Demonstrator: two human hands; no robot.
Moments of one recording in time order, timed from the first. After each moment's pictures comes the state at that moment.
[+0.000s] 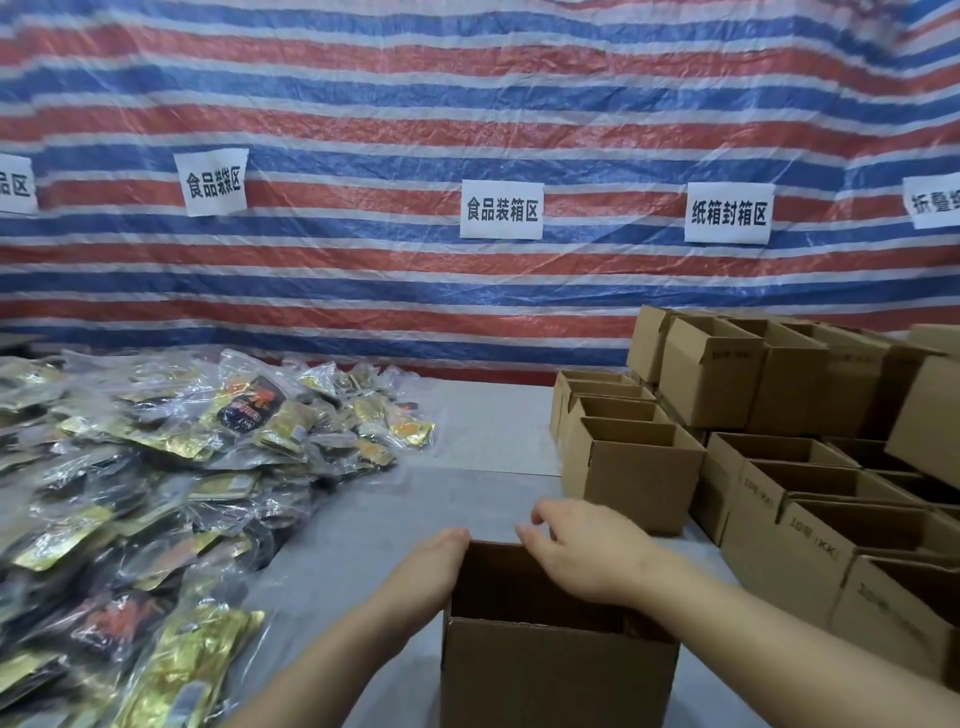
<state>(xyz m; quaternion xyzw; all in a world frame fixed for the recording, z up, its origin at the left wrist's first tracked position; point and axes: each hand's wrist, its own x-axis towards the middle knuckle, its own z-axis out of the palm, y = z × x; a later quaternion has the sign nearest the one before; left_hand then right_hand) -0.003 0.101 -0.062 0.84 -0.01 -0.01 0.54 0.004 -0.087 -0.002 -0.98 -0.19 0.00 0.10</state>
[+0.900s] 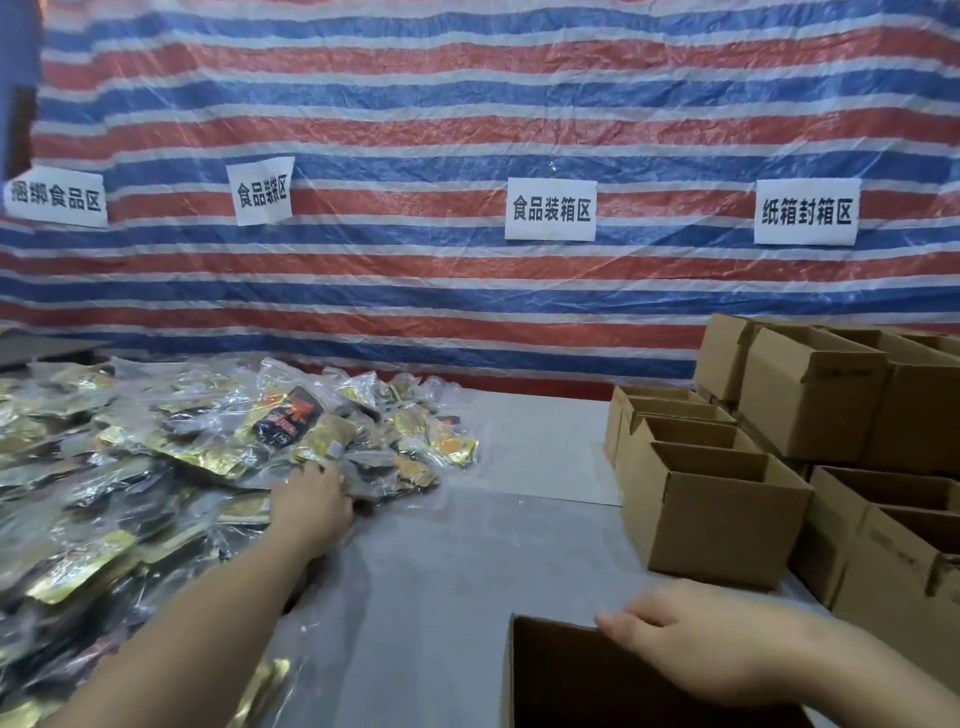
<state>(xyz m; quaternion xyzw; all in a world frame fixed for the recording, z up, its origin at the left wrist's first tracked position) 0.163 0.300 -0.085 0.98 0.16 0.13 -0.03 0.035 -0.093 0.012 -0.95 -0.13 0.24 0.13</state>
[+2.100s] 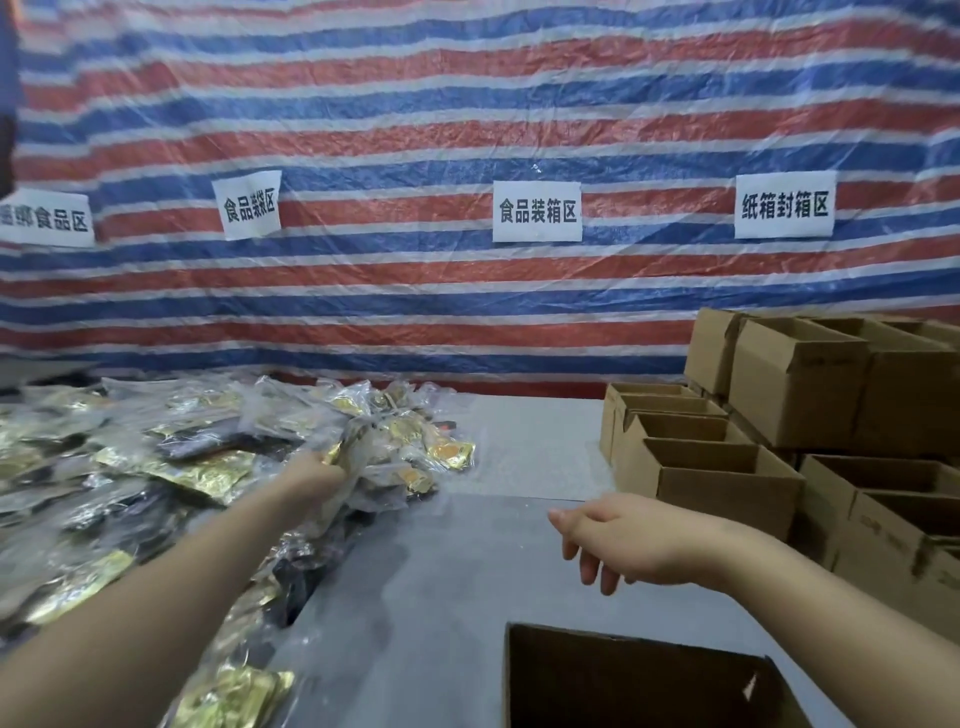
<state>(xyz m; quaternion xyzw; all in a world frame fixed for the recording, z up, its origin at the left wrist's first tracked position) 0.145 0.295 -0.021 0.87 0.20 0.05 0.45 0.061 -0.069 0.029 -0.94 -0.18 0.16 0.25</state>
